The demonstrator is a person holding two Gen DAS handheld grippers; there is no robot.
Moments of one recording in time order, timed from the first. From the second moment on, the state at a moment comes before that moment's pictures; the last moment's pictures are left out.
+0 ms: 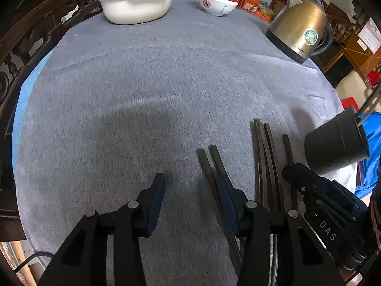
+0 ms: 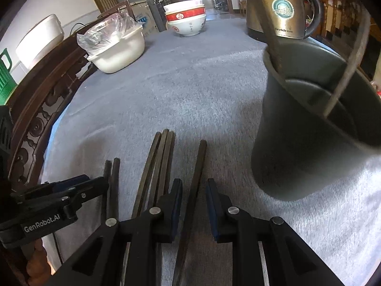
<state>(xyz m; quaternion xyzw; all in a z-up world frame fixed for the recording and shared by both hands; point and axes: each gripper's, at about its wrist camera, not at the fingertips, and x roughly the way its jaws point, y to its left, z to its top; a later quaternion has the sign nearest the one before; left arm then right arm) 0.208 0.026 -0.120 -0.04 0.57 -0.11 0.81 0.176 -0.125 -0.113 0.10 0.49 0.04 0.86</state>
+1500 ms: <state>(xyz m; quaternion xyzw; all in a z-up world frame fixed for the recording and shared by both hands) 0.121 0.018 0.088 -0.06 0.36 -0.14 0.92 0.070 -0.203 0.074 0.17 0.17 0.13 0.96</state>
